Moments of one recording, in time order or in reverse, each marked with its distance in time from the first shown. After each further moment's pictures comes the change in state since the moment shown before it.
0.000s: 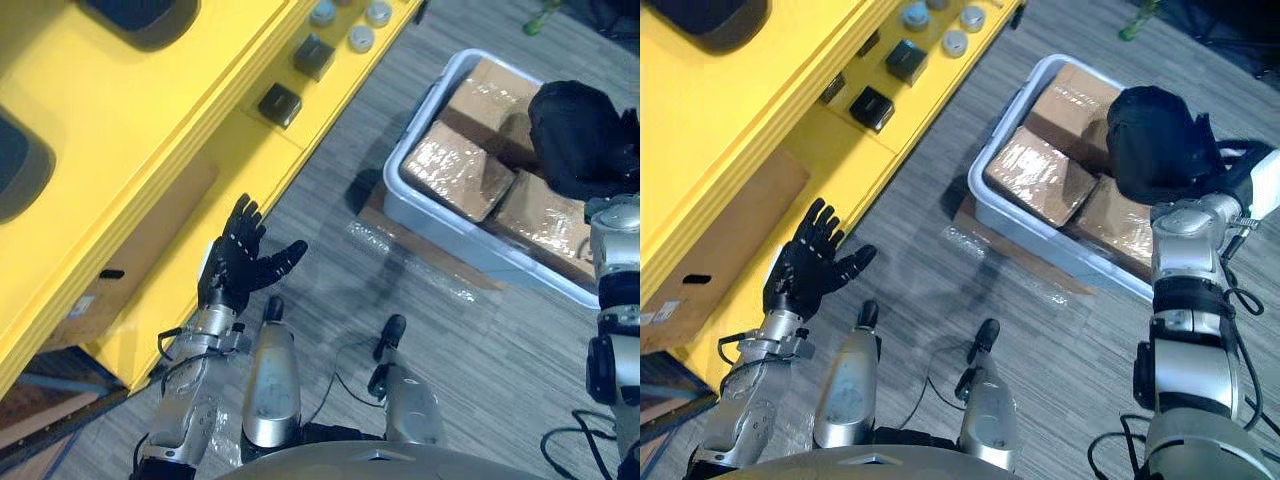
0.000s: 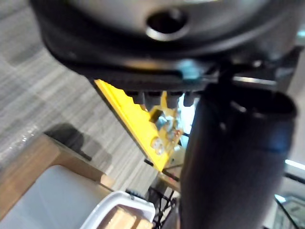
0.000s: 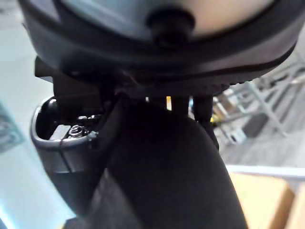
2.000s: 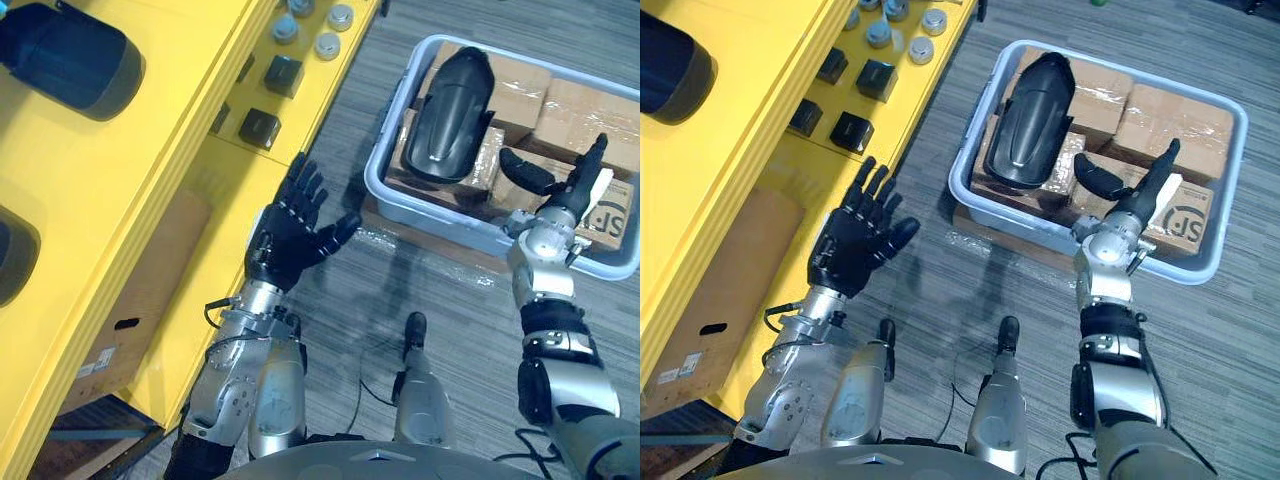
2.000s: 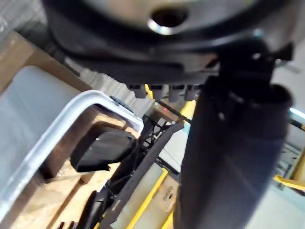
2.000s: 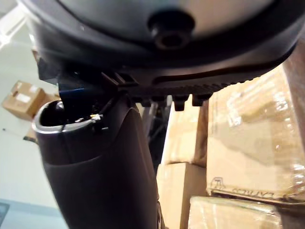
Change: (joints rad) left arm -0.094 -0.112 -0.156 -0.040 -0.084 0.022 -0.069; right arm 0.004 0.265 -0.040 0.032 0.280 -0.351 0.113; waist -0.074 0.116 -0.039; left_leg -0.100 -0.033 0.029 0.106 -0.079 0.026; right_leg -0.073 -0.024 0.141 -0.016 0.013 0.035
